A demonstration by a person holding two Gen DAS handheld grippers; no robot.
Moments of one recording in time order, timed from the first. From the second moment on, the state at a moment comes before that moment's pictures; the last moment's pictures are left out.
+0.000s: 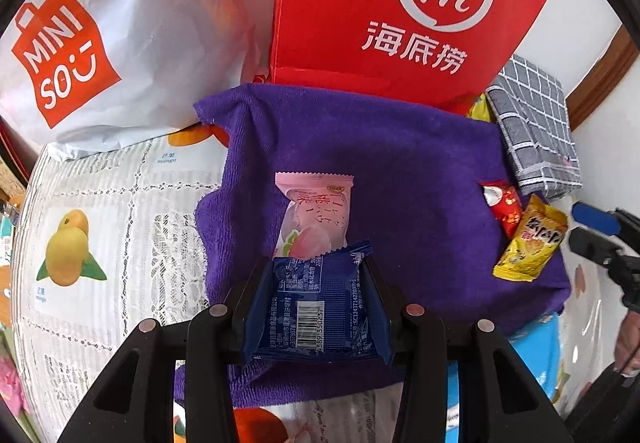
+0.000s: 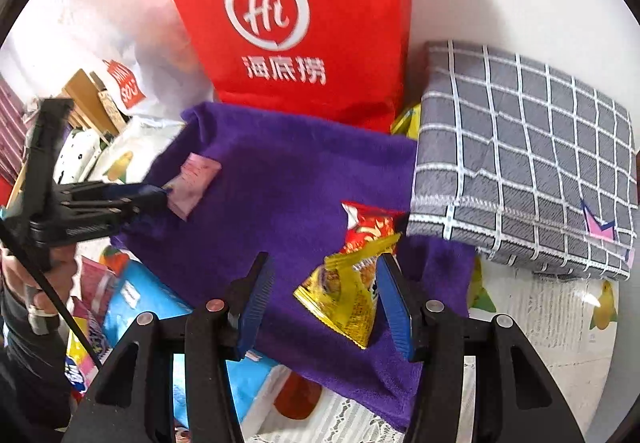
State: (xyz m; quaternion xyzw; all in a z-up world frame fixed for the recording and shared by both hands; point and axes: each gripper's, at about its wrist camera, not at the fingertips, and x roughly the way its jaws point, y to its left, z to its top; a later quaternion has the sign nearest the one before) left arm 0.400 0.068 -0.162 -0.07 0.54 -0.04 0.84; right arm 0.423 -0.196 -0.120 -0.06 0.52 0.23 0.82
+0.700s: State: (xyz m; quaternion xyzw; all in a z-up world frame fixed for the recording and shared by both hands) left arm 0.365 0.073 -0.114 -0.07 0.51 -0.05 0.86; right arm 0.384 -0.177 -0.077 -0.06 0.45 0.22 0.86
